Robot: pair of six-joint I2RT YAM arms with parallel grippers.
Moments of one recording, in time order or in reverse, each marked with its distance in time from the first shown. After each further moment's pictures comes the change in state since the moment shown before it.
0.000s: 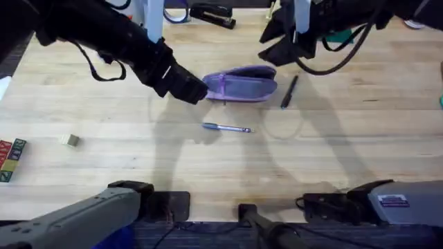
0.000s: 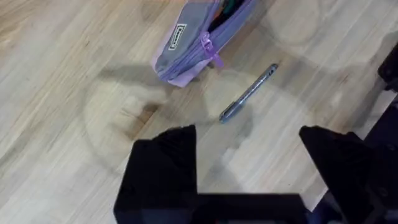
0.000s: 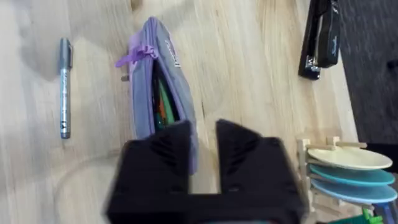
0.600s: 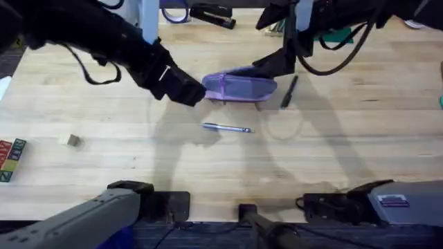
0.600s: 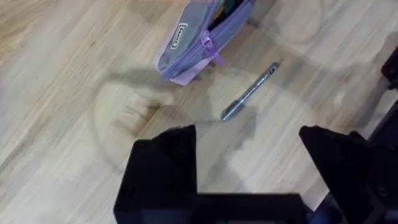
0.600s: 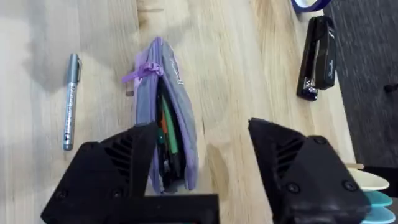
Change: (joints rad) left arm 0.000 -0.040 0.001 -0.010 -0.015 0.000; right arm 0.000 0.000 0.000 0.029 -0.075 -0.010
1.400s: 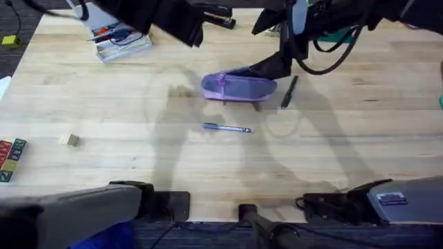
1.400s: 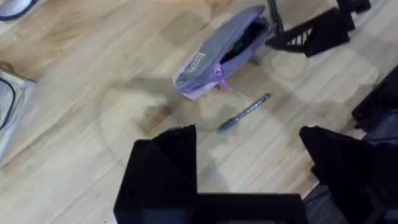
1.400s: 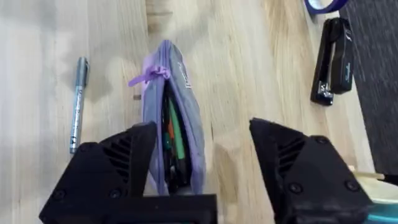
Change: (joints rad) left arm 0.014 0.175 0.487 -0.223 -0.016 -0.176; right arm 0.000 0.041 0.000 0.003 -0.040 -0.001
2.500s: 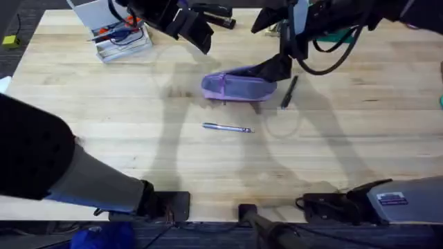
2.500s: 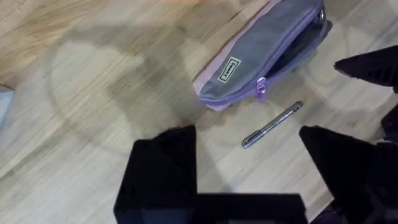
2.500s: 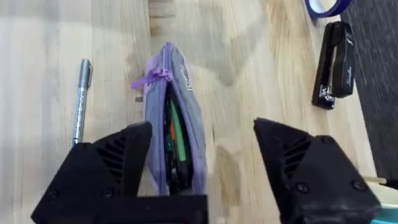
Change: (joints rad) left arm 0.000 0.270 -0.060 0.153 -0.024 0.013; right arm 0.000 0.001 0.000 -0.002 -0.013 0.000
